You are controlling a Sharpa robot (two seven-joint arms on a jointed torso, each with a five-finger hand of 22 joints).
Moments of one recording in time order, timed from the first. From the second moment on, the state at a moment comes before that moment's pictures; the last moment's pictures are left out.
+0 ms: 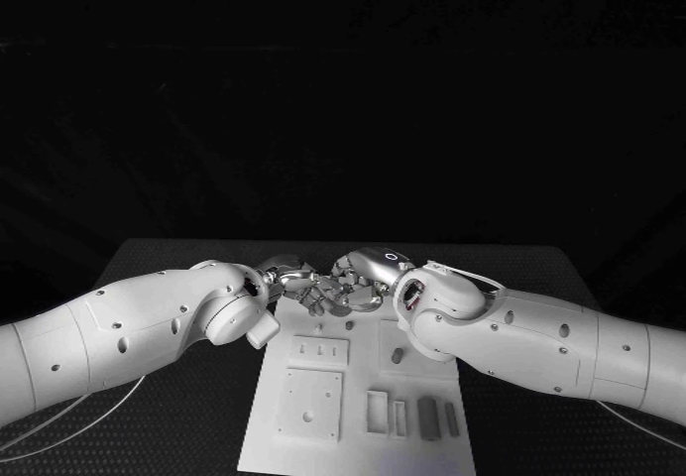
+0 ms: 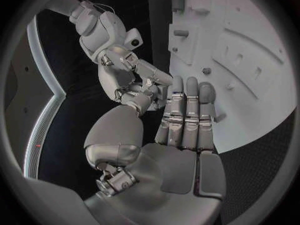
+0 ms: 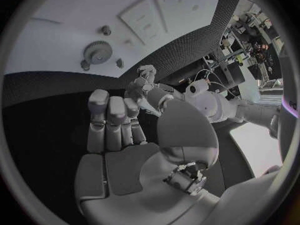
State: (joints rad) left arm 1.36 -0.61 -0.16 1.30 -0.47 -0.10 -0.12; left_hand 0.94 0.03 0.57 -0.21 0.05 1.01 0.10 0.35 0.48 1.39 0.04 0.10 0.16 1.10 0.04 0.42 0.75 0.04 0.81 -0.05 0.52 1.31; right arm 1.20 -0.61 -0.01 1.47 -1.59 -0.34 -0.26; right_hand 1.07 -0.05 0.65 -0.29 0.05 0.87 0.10 0.41 0.58 1.06 0.00 1.21 1.18 1.29 -0.14 1.17 1.18 0.21 1.17 -0.06 1.05 1.31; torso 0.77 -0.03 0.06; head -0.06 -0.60
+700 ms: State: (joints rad) left arm 1.36 -0.60 -0.16 1.29 -0.46 -0.09 -0.13; left_hand 0.87 0.04 0.61 -0.26 0.24 1.03 0.10 0.36 0.49 1.42 0.03 0.11 0.20 1.11 0.04 0.44 0.77 0.04 0.81 -0.06 0.53 1.31; right arm 1.20 -0.61 -0.01 1.47 -1.59 -0.34 -0.27; right_hand 1.07 -0.06 0.66 -0.29 0.05 0.87 0.10 0.41 0.59 1.06 0.00 1.20 1.18 1.28 -0.14 1.17 1.17 0.21 1.18 -0.05 1.05 1.31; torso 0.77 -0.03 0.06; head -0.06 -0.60
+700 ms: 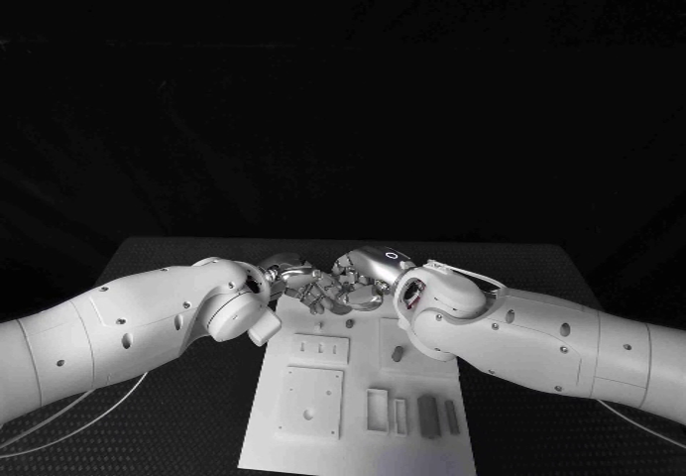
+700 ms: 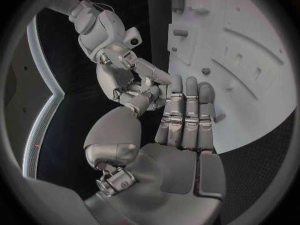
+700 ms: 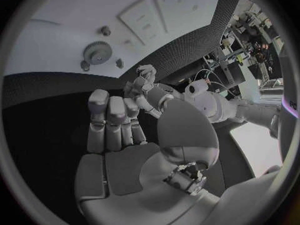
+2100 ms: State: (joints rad) left arm 1.36 -0.59 -0.16 1.30 -0.47 -0.08 -0.19; left_hand 0.88 0.01 0.60 -0.22 0.06 1.03 0.10 0.33 0.49 1.41 0.03 0.10 0.24 1.10 0.04 0.44 0.76 0.03 0.80 -0.06 0.53 1.31; right arm 1.20 -0.60 -0.01 1.47 -1.59 -0.34 -0.27; right_hand 1.08 -0.06 0.68 -0.30 0.05 0.87 0.10 0.41 0.59 1.06 -0.01 1.20 1.18 1.29 -0.14 1.17 1.17 0.21 1.18 -0.06 1.05 1.31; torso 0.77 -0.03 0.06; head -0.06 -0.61
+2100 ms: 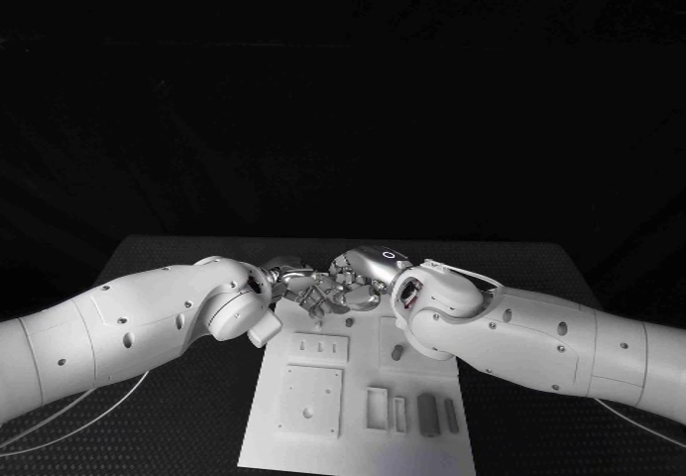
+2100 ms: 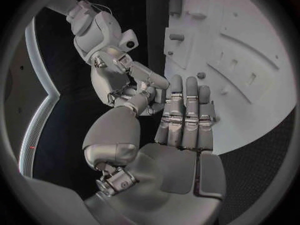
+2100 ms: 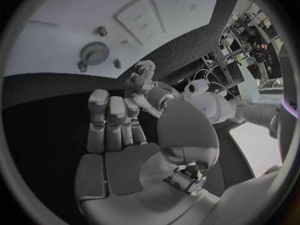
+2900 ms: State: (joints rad) left arm 1.36 -0.61 -0.16 1.30 -0.47 -0.06 -0.19; left_hand 0.84 0.10 0.59 -0.24 0.06 1.03 0.10 0.33 0.50 1.41 0.03 0.10 0.26 1.10 0.04 0.44 0.77 0.03 0.79 -0.06 0.53 1.31; right arm 1.20 -0.60 -0.01 1.46 -1.59 -0.33 -0.27; right_hand 1.07 -0.07 0.68 -0.30 0.05 0.87 0.10 0.41 0.59 1.06 0.00 1.20 1.18 1.29 -0.13 1.17 1.17 0.21 1.18 -0.06 1.05 1.31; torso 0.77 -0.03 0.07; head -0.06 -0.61
